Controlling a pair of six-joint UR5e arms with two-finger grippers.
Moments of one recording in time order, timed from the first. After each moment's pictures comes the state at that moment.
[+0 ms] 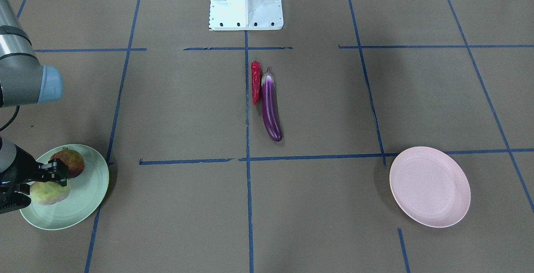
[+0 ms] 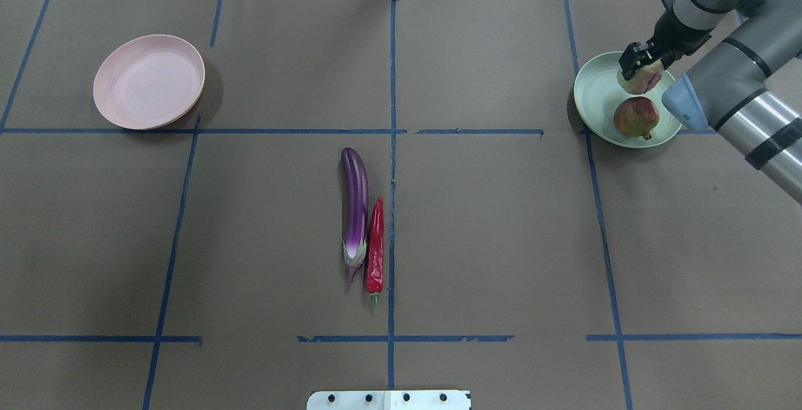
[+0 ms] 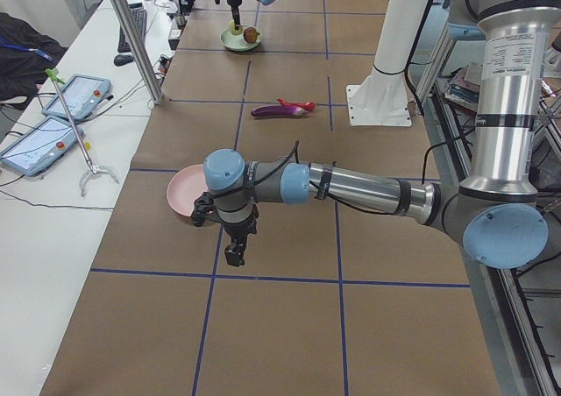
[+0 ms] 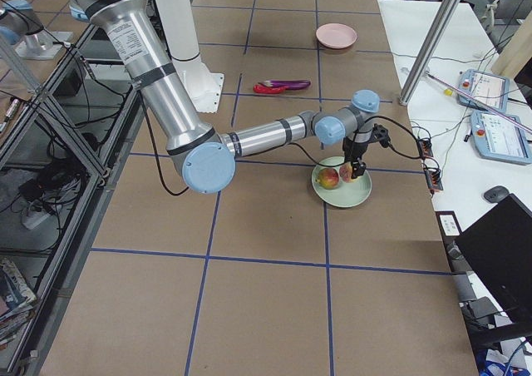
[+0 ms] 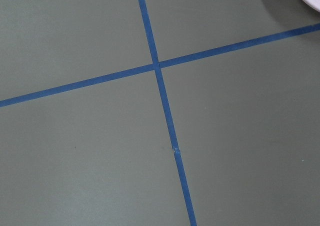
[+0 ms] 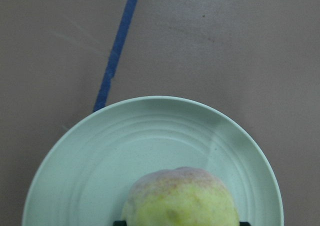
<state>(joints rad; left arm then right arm) -1.51 -1.57 -1.74 -1.40 -2.29 0.18 1.10 -1.07 1.27 -1.32 2.14 0.38</state>
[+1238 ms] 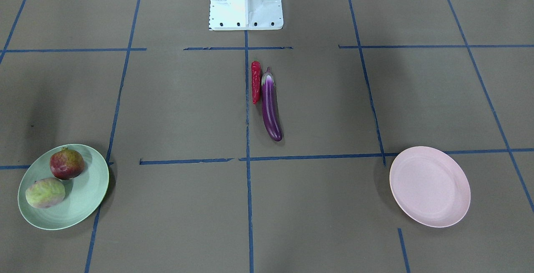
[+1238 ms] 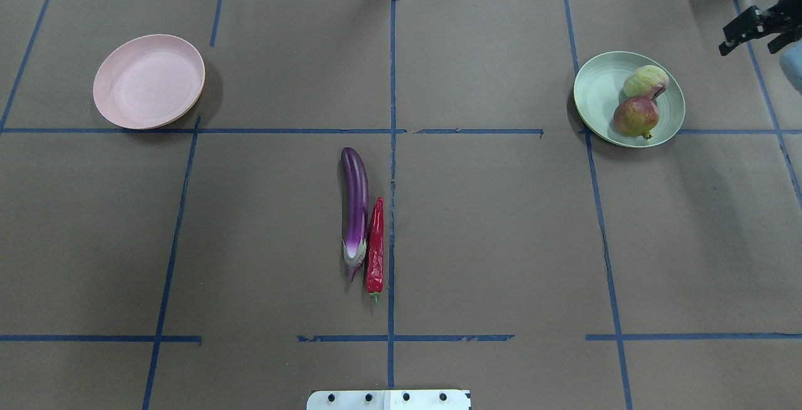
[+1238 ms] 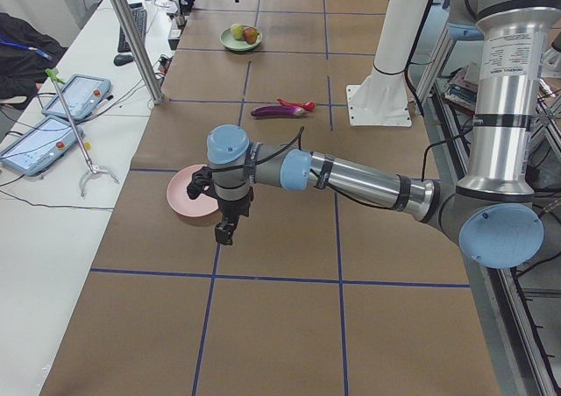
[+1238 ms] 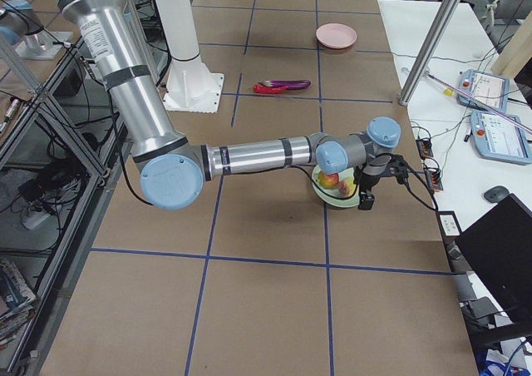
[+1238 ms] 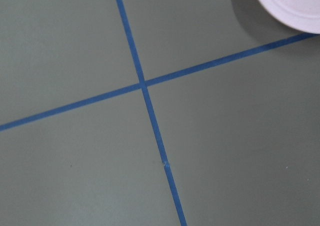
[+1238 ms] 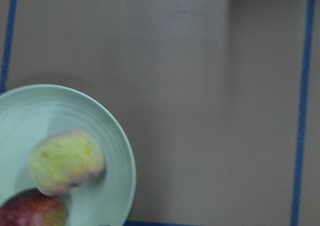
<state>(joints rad) -1.49 -1.59 -1.81 -1.54 -2.28 0.18 1.36 -1.22 1.34 -1.40 2.31 0.28</state>
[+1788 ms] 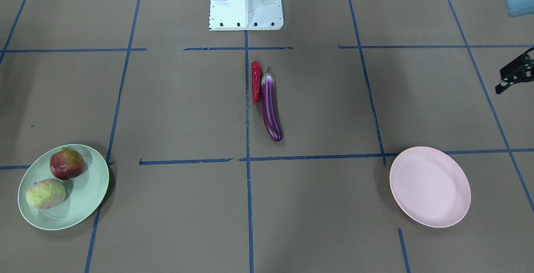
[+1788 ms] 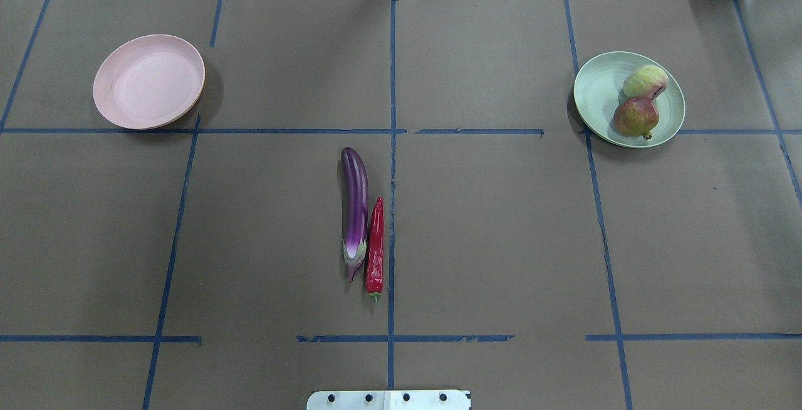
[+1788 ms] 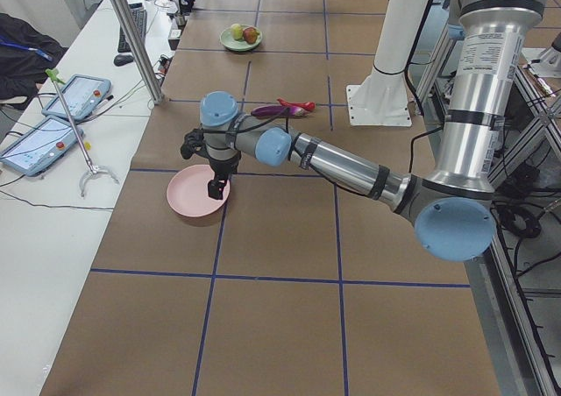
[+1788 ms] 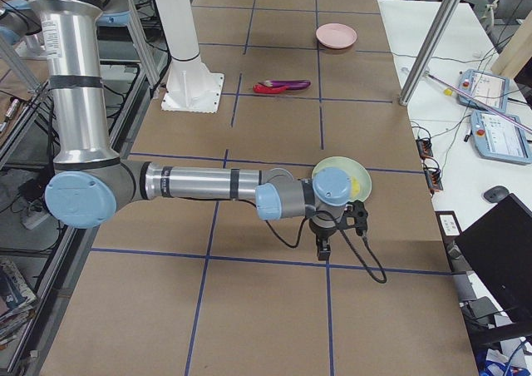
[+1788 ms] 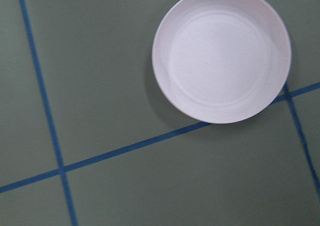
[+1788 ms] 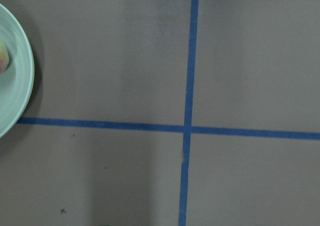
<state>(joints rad) -1.29 -1.73 -1.81 -1.61 -2.37 -0.22 1.52 -1.54 1.53 -1.41 2.37 0.11</state>
